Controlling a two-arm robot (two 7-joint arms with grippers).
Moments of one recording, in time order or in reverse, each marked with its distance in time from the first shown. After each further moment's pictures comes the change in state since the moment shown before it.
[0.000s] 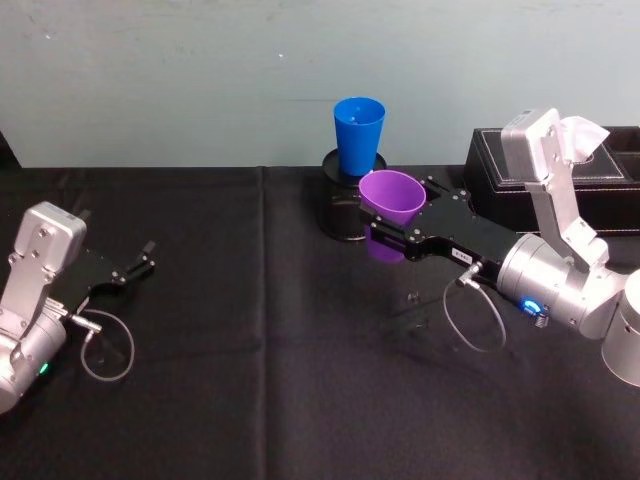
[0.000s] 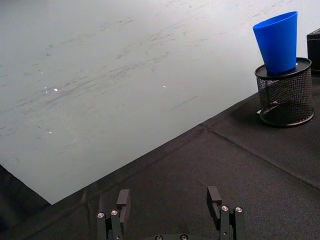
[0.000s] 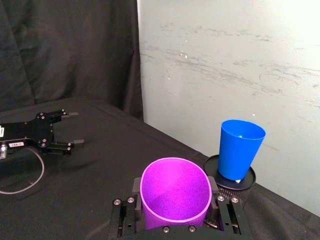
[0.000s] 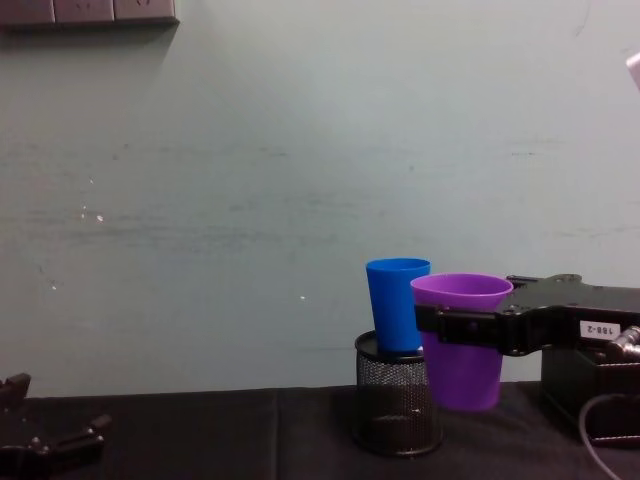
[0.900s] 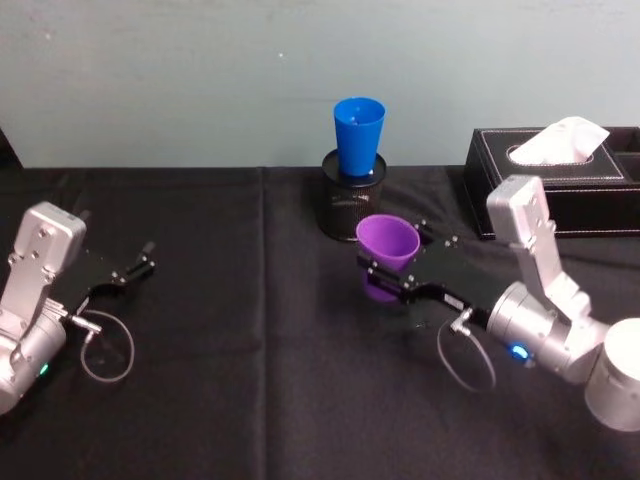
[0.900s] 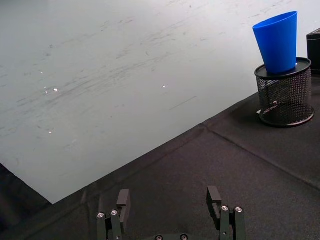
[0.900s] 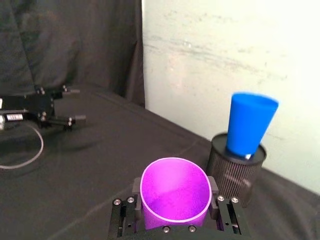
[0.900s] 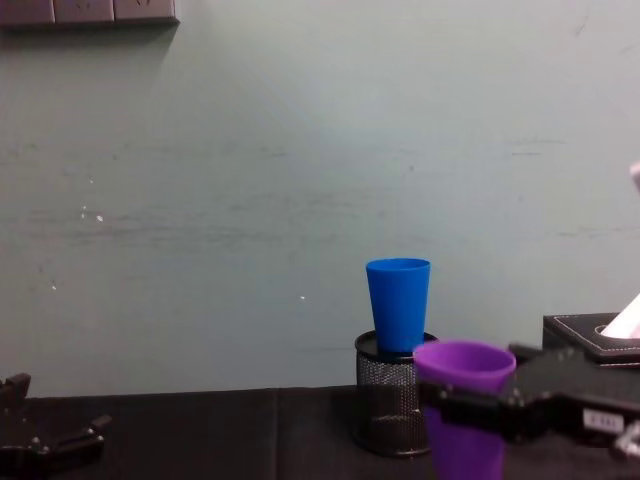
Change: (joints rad) left arm 0.000 0.000 0.000 0.000 0.000 0.000 0.000; right arm -0.047 -0.027 -0.016 0.104 -0.054 -0.149 0.013
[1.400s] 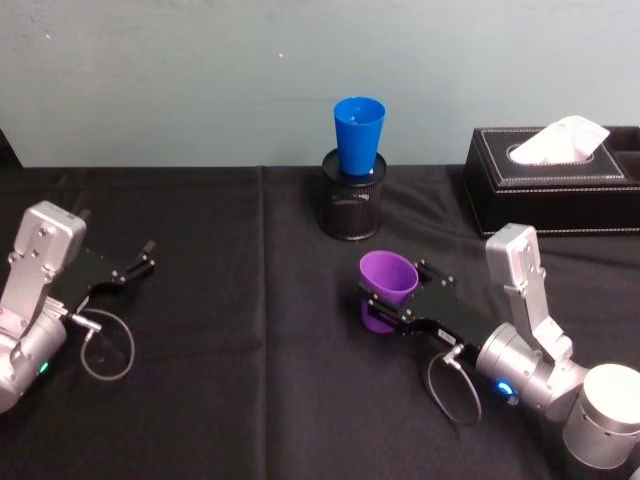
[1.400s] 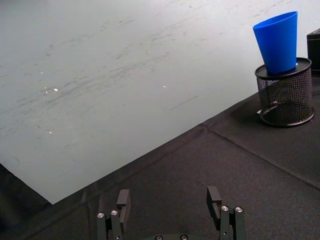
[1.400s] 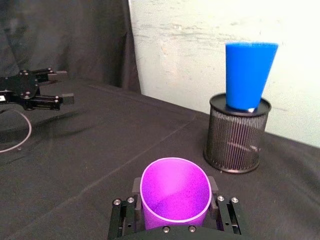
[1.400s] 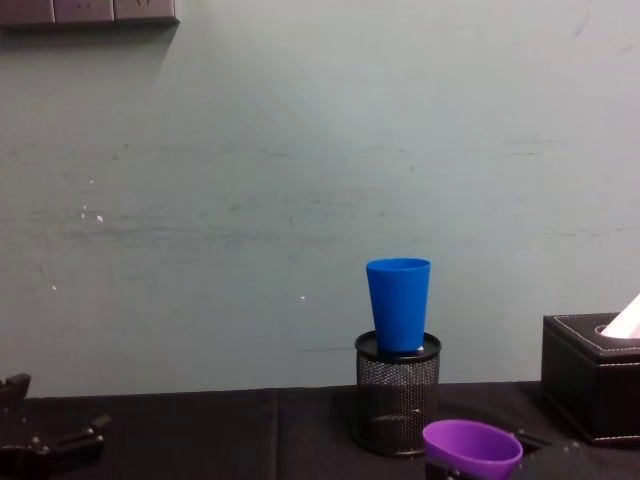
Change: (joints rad) left arm 0.000 0.000 0.000 0.000 0.000 0.000 0.000; right arm 0.003 -0.061 -0.031 0.225 0.052 -0.161 0.008
